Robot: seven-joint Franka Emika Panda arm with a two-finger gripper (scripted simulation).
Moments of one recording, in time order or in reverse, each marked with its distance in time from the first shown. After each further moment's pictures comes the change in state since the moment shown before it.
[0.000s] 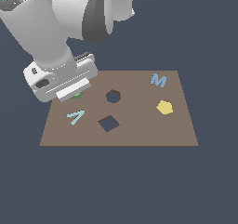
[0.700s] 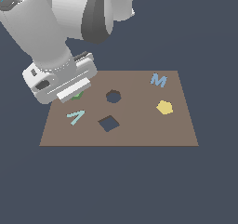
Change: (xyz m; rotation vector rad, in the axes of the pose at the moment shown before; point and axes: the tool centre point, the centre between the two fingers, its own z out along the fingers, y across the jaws) arm 0.004 0.002 -0.002 0.001 -0.001 -0.061
